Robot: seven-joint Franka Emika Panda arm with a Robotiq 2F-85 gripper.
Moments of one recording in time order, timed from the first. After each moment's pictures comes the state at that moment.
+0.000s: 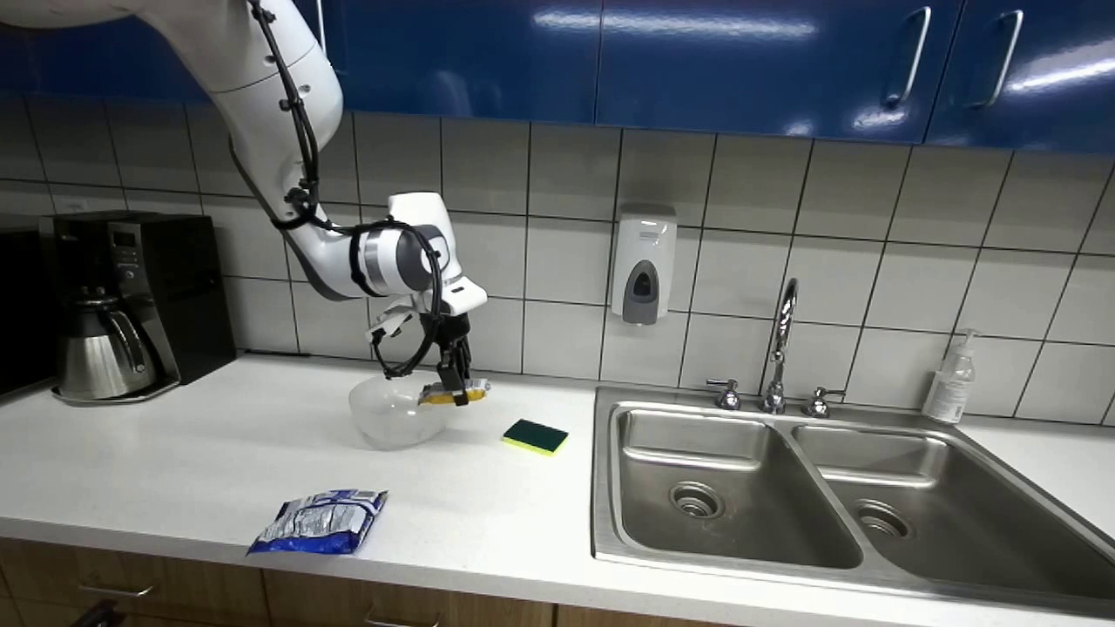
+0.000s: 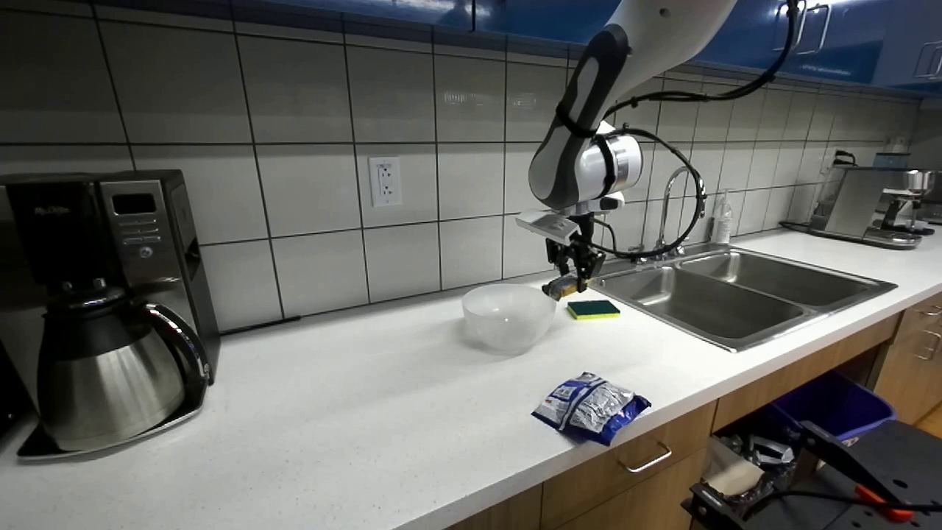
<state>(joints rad) 0.11 0.61 -0.29 -1.91 -0.02 2.64 1.27</state>
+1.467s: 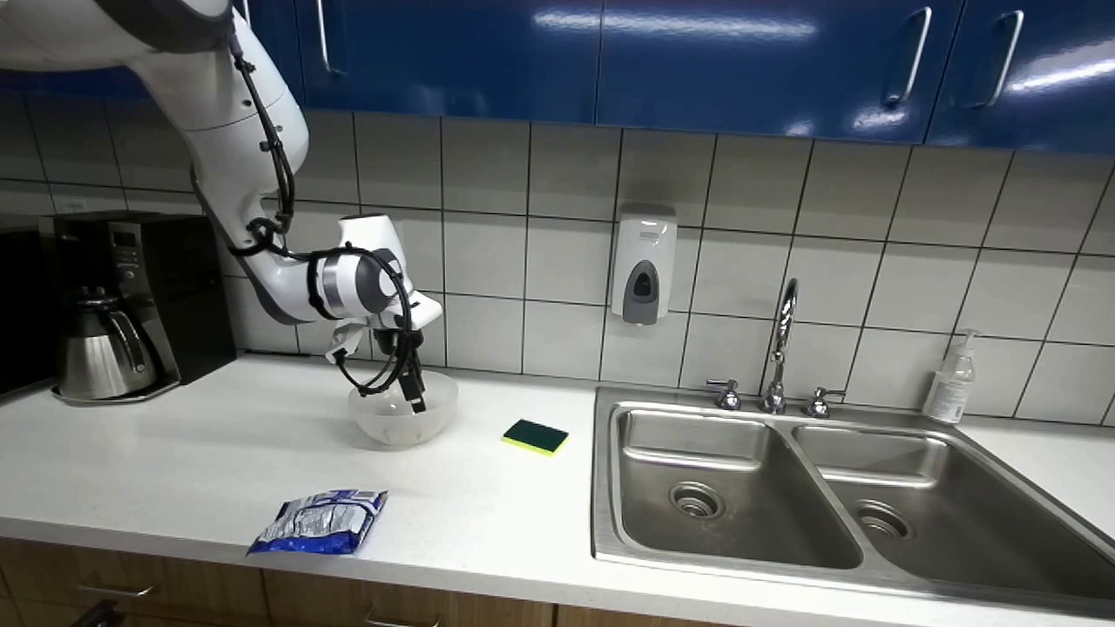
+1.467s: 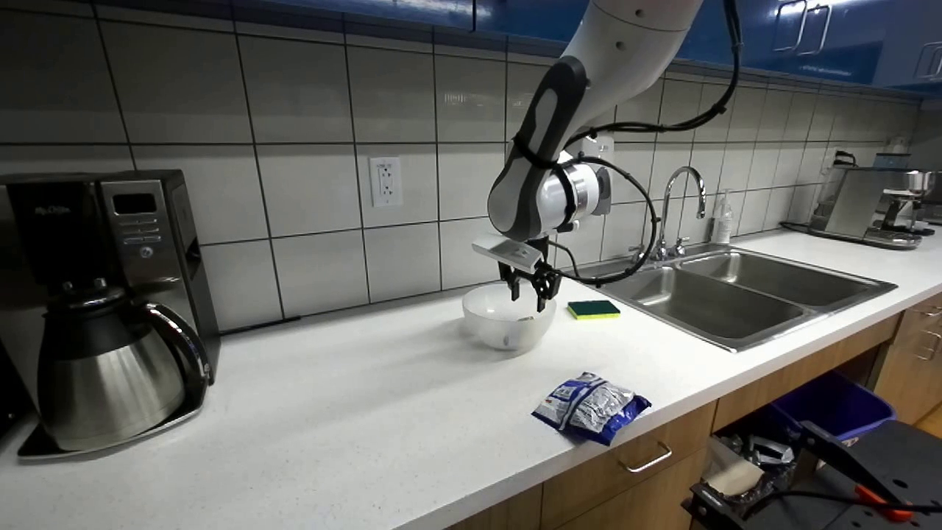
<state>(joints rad) 0.20 0.71 -0.24 -1.86 -0.03 2.75 1.19</state>
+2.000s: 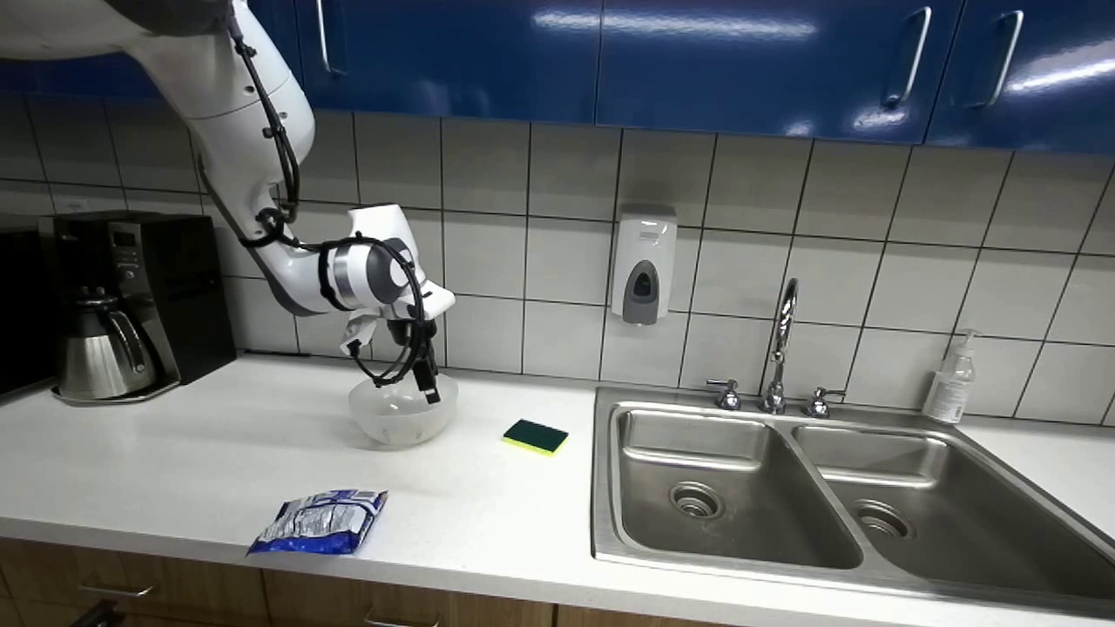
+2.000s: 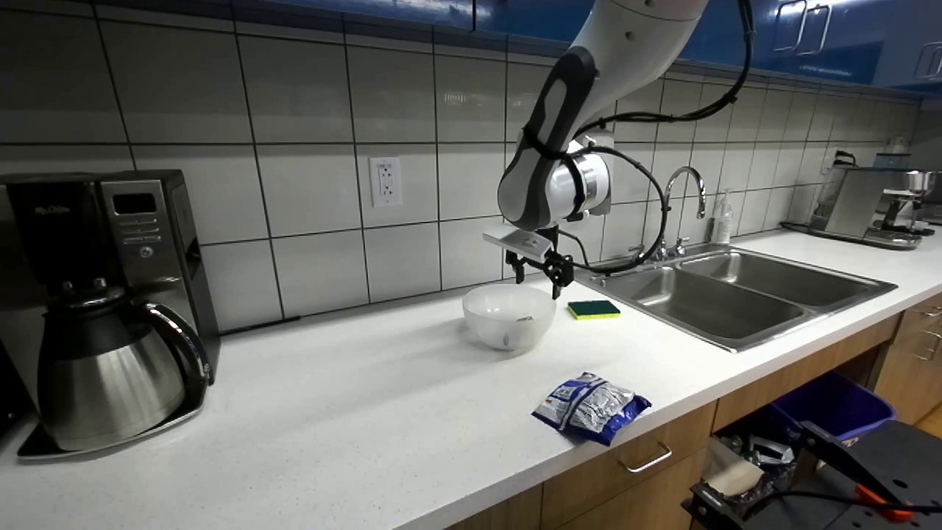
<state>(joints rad) 0.20 0.68 -0.28 -1.87 -0.03 2.75 1.17</state>
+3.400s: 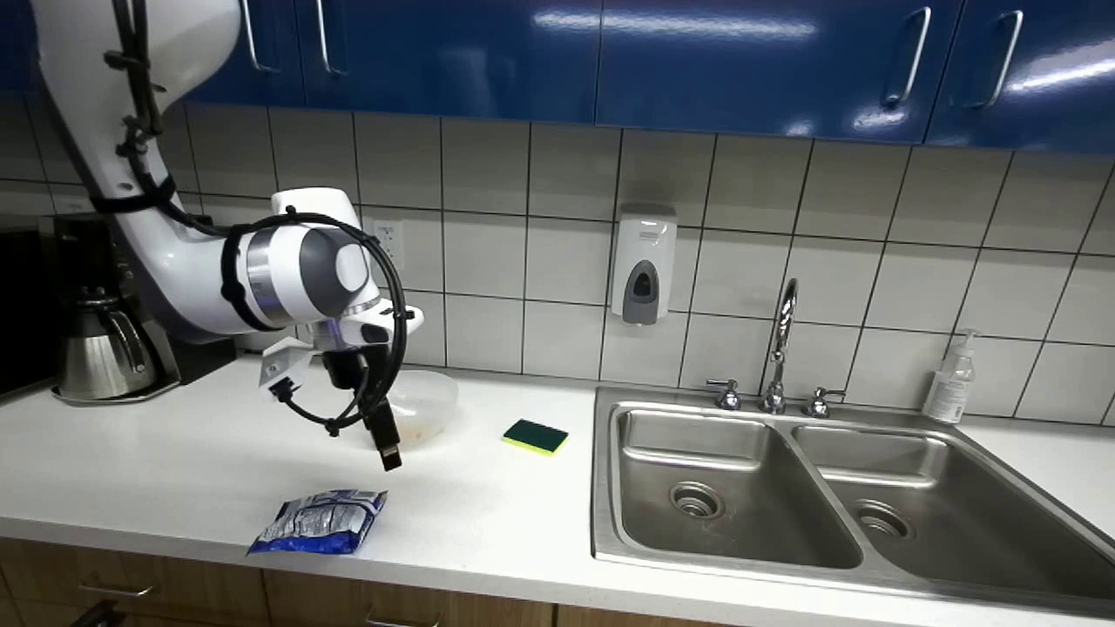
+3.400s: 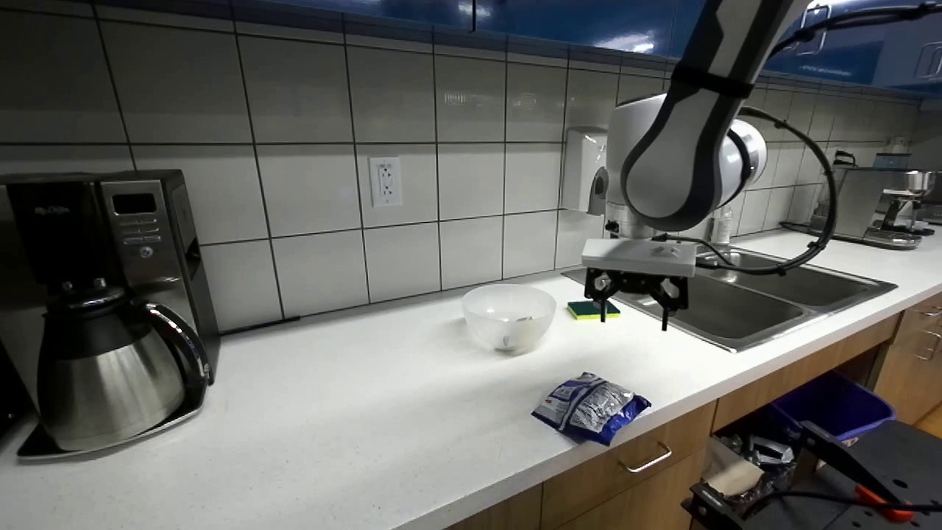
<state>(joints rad) 0.20 0.19 -0.36 -2.59 -0.37 2.85 1.06</state>
